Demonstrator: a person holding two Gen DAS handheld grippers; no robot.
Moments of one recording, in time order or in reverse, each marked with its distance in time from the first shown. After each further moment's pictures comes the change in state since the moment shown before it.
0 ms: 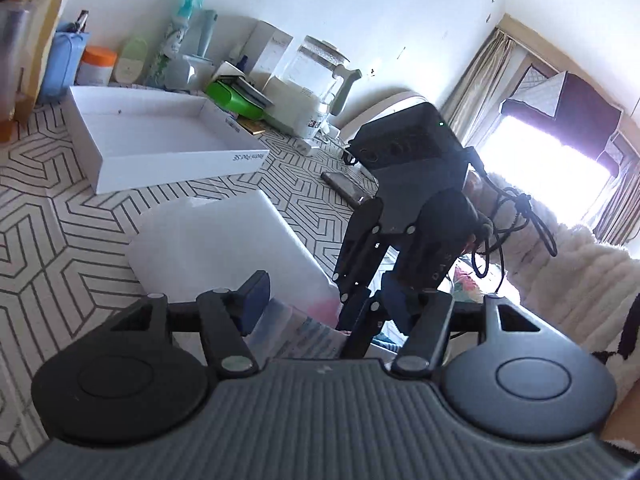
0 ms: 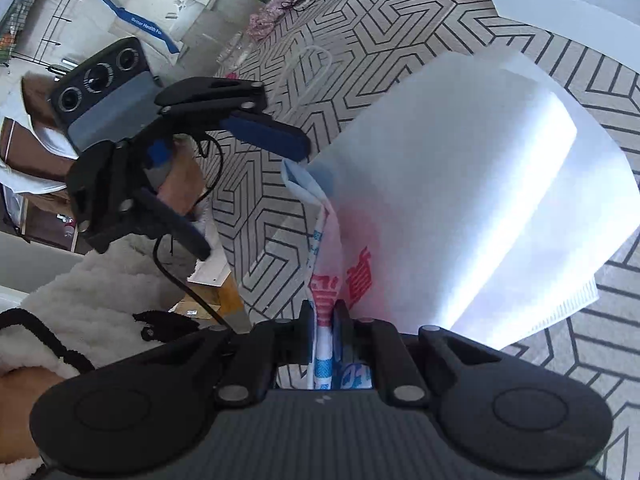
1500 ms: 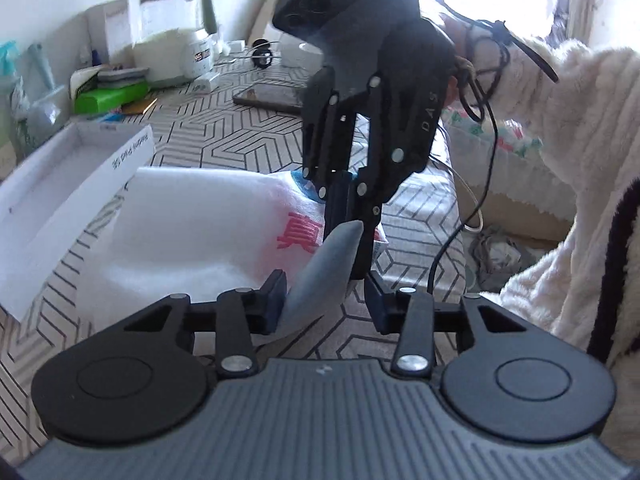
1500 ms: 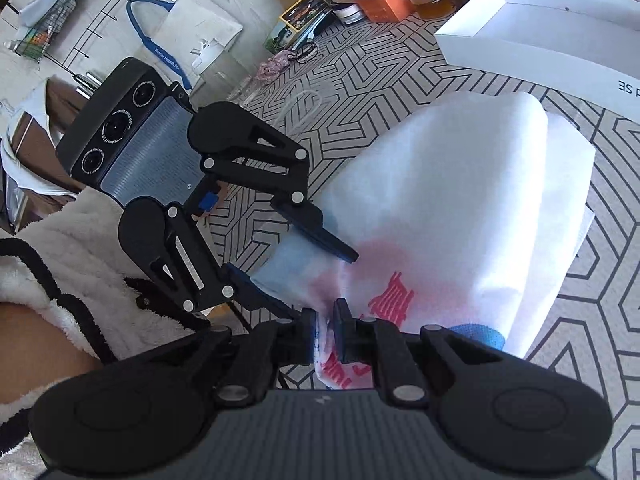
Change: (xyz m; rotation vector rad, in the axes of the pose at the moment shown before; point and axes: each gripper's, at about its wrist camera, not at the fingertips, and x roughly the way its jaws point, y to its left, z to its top) left arm 0.104 -0.060 0.001 0.375 0.325 -0.033; right arm -0.074 0.000 -0.091 -0.069 -0.259 -0.033
